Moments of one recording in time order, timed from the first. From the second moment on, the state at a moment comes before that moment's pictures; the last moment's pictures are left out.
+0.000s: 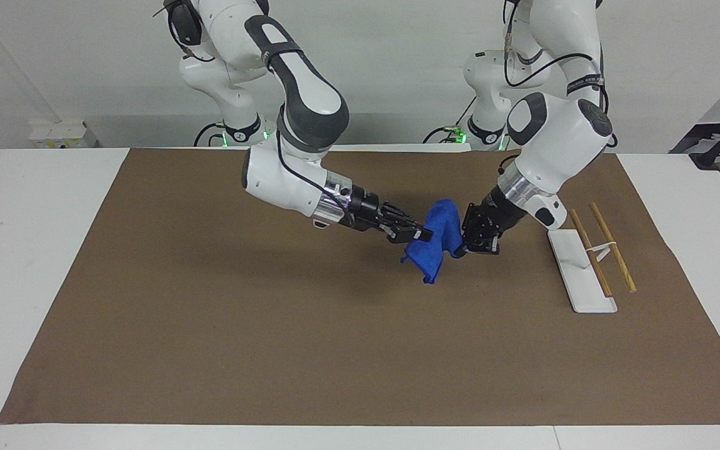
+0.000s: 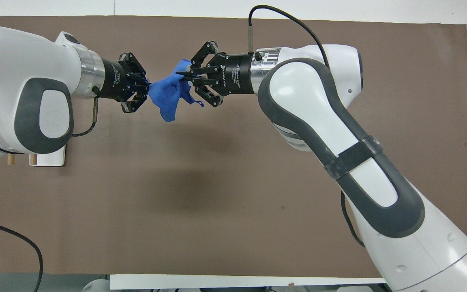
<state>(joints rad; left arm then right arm) -0.11 0.16 -0.28 -1.82 -0.42 2.21 -1.64 0.34 0.41 0.17 -1.56 1.28 2.32 0.90</state>
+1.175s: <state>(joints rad) -0.10 0.15 -0.26 -1.81 -0.42 2.21 -1.64 0.34 0.39 0.16 -1.54 0.66 2.32 0.84</state>
